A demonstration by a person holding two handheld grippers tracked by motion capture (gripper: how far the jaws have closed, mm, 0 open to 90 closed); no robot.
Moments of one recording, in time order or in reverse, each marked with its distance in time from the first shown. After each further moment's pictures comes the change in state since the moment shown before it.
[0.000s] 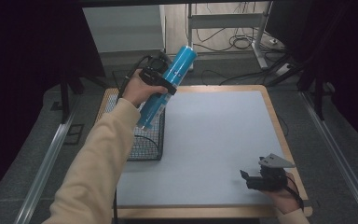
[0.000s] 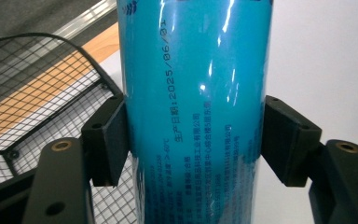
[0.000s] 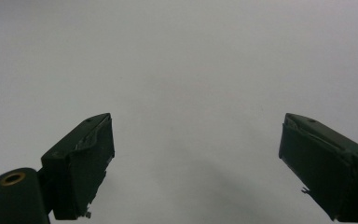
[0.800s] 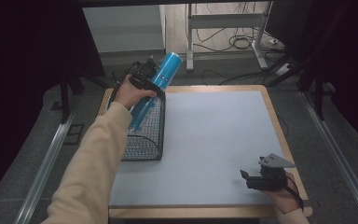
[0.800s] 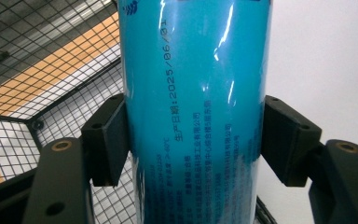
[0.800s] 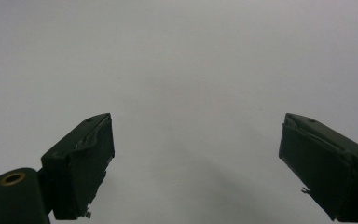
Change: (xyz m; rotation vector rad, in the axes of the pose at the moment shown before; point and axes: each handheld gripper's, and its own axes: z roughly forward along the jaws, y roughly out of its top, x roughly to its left) left arm 0.035 -0.024 0.023 0.055 0.068 -0.055; right arm 0.000 0.000 0.000 0.000 -0.007 0.002
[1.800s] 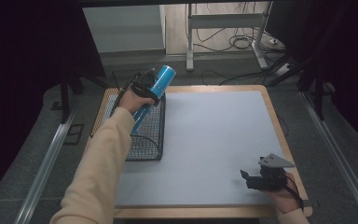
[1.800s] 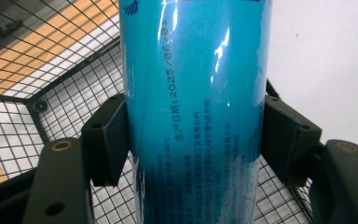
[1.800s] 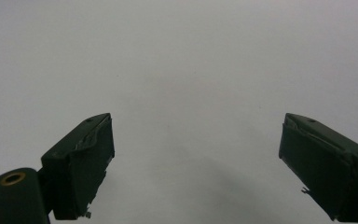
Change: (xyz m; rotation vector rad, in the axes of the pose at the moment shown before) left arm 0.025 -0.012 0.070 0.128 0.075 -0.015; right arm 0.000 -0.001 0.001 0.007 -0.003 0.000
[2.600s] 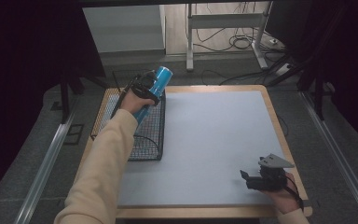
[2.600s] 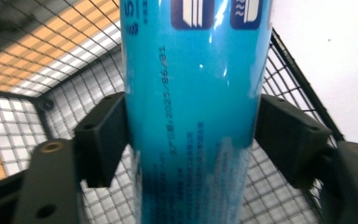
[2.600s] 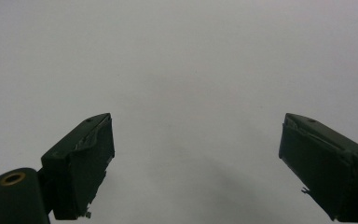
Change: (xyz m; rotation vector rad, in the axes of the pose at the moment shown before) left arm 0.006 0.000 0.016 -0.007 0.033 -0.051; right arm 0.001 0.000 0.000 0.001 0.000 -0.004
